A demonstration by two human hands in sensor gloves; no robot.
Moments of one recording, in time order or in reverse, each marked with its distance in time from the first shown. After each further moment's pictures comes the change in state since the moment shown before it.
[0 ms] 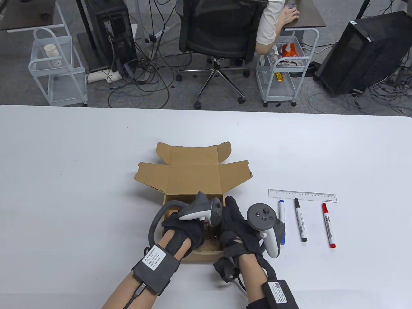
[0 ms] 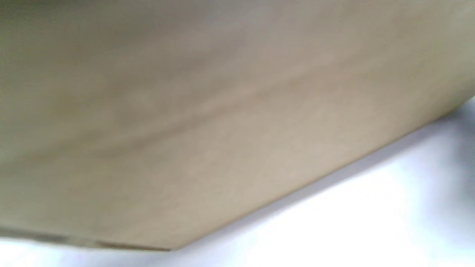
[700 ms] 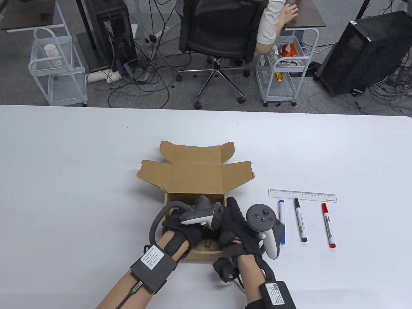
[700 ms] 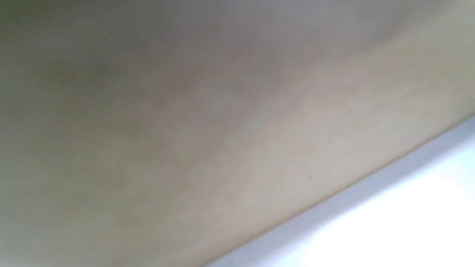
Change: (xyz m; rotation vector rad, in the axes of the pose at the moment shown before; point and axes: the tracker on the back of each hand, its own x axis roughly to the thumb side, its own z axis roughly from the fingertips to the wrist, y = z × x) left_hand 0.001 -0.005 -0.005 0.097 0.011 -0.085; right_hand 0.000 0.001 0.001 -0.034 0.008 0.019
